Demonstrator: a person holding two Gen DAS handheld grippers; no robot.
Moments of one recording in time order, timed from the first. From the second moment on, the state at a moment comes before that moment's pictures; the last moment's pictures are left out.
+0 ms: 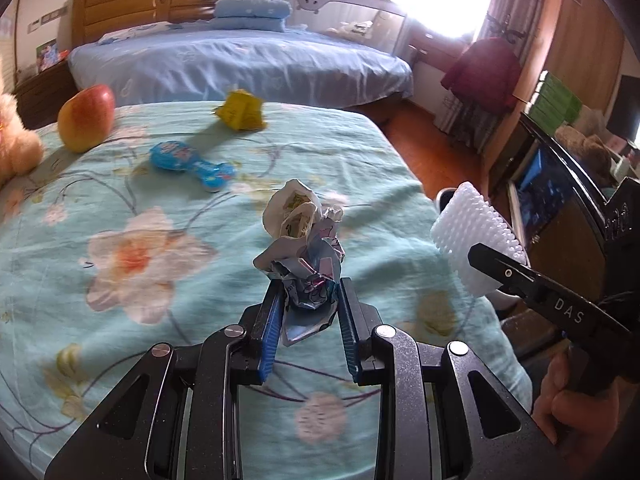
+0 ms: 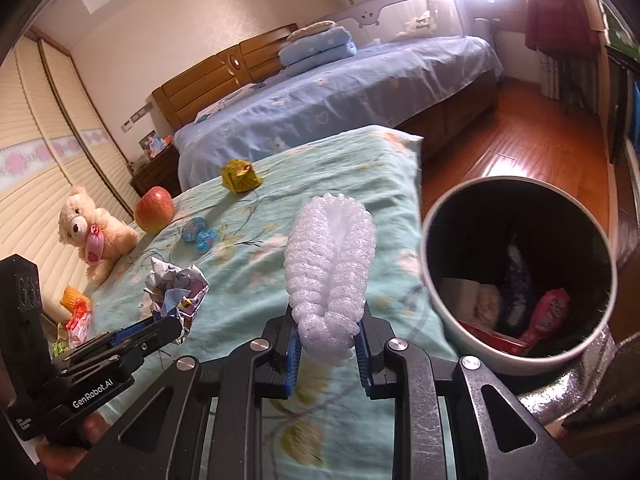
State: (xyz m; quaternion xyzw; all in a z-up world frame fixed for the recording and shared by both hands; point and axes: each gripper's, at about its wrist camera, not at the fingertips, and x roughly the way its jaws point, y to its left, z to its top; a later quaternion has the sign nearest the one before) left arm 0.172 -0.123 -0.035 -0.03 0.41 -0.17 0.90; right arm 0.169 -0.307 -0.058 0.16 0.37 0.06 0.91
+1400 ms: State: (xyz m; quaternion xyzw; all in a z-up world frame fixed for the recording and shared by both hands) left arm 0.162 -0.233 -0.036 0.03 0.41 -0.24 0.88; right arm 0.132 -0.409 -0.067 0.20 0.35 -0.02 0.91
